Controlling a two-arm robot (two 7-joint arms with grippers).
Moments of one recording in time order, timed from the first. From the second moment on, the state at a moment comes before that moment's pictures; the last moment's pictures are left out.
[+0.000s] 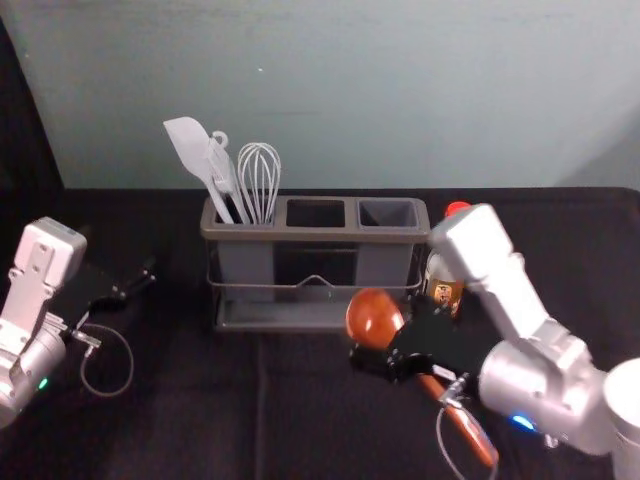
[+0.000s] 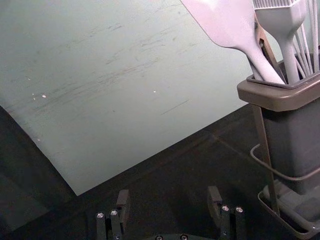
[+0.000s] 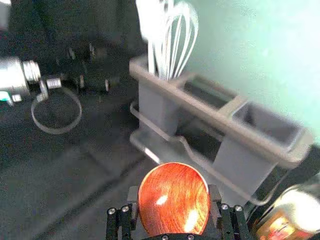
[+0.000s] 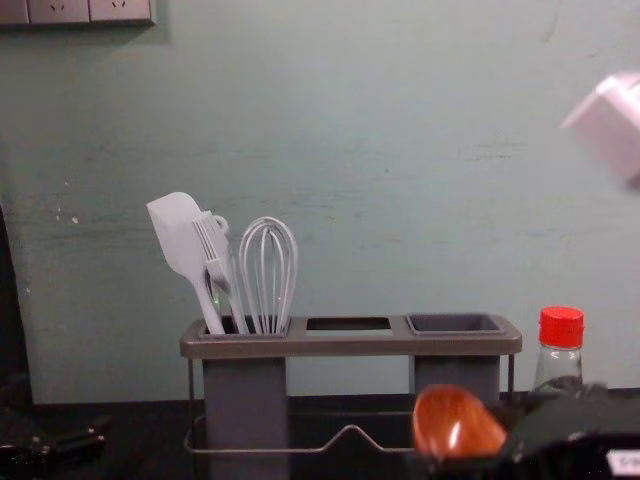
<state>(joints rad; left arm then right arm) -0.20 0.60 0.45 -1.41 -0.25 -0.12 0.03 0.01 0.35 -0.28 -1.94 0.04 0.56 0.46</state>
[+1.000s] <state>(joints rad) -0.20 0.60 0.45 -1.41 -0.25 -0.12 0.03 -0.18 0.32 -0.12 -1.99 0.17 -0.09 0.33</state>
